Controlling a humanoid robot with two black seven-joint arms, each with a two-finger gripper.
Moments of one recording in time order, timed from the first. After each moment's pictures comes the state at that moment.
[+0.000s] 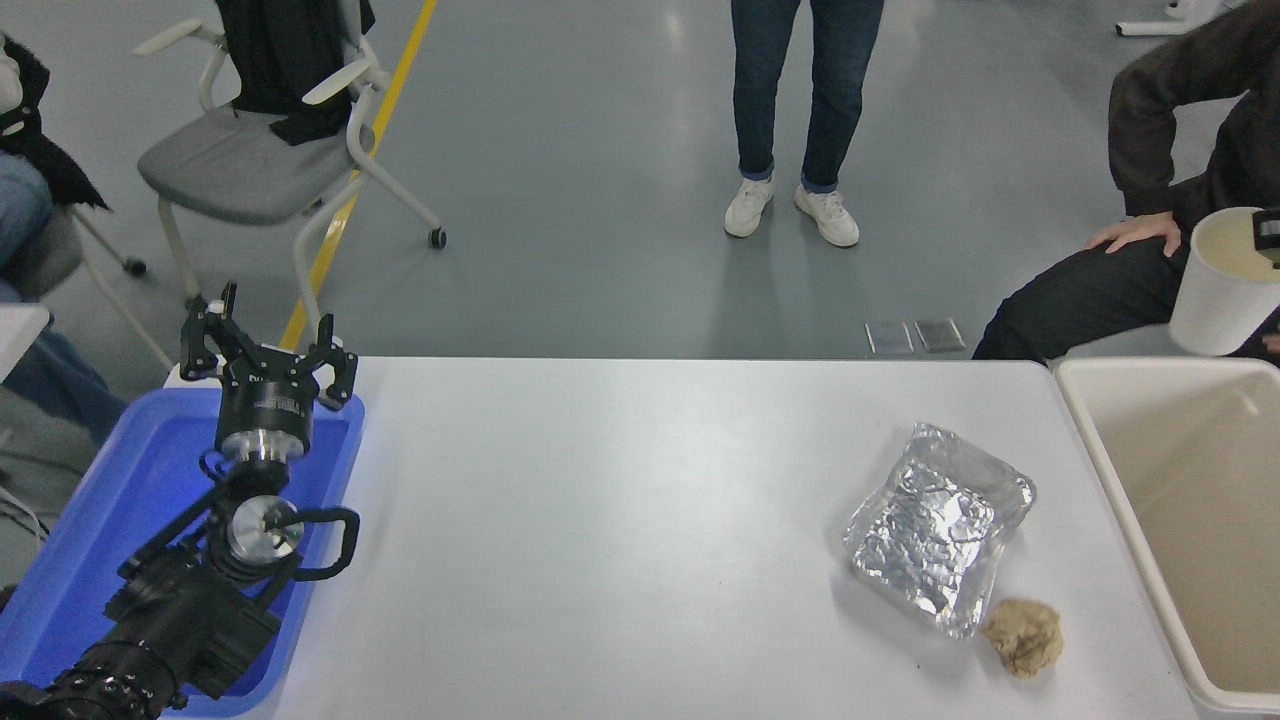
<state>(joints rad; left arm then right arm) -0.54 0.16 -1.09 -0.55 0.03 -0.40 -0.56 1.93 -0.96 -1.22 1.01 -0.78 0.42 -0.06</state>
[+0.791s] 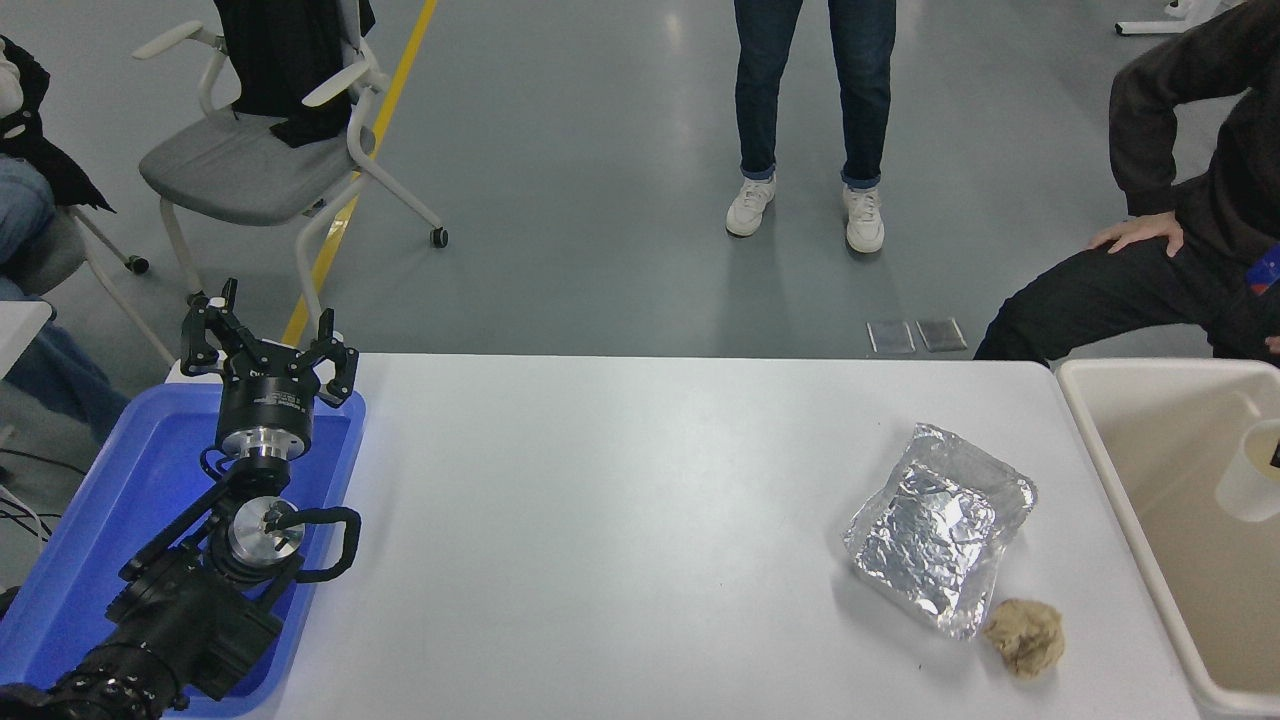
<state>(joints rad) -0.54 0.16 -1.09 -0.55 0.03 -0.40 -0.56 0.85 -0.77 -0.36 0.55 -0.80 0.06 -0.07</state>
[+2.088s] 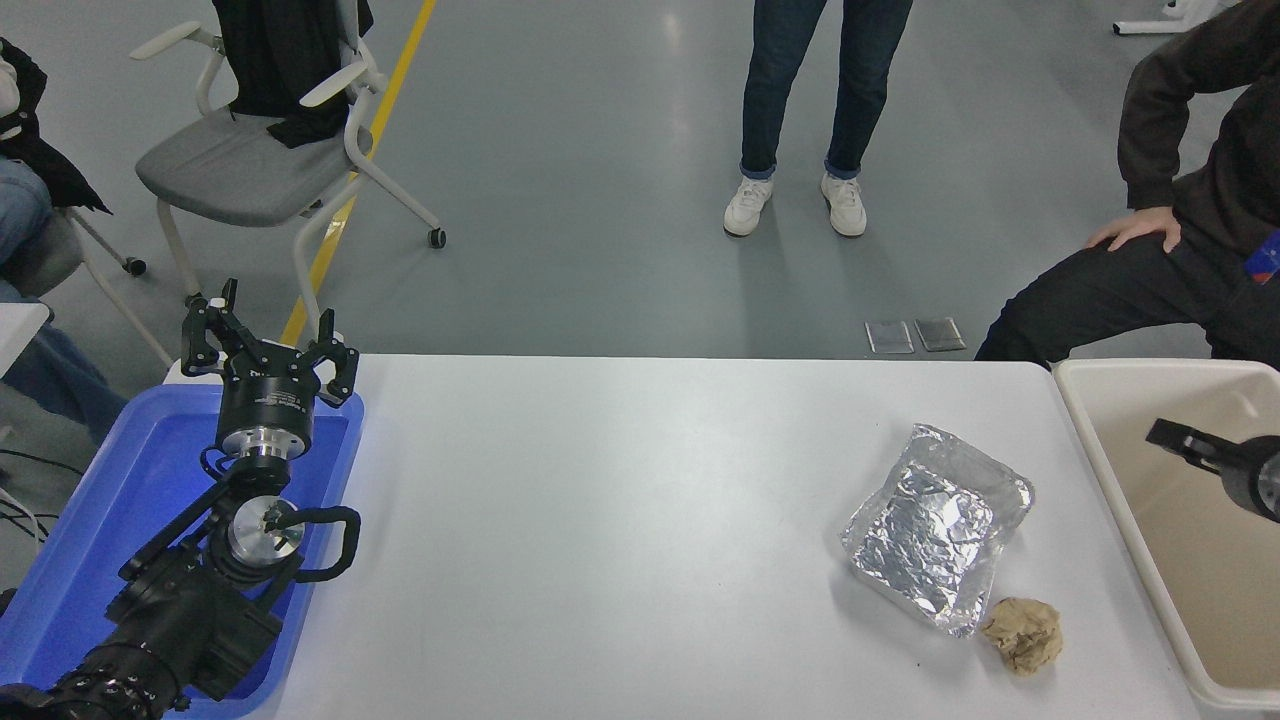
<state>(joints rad) -0.55 0.16 -1.09 -0.55 0.03 -0.40 -0.56 1.15 -0.79 -0.49 0.86 -0.77 0.05 -0.06</state>
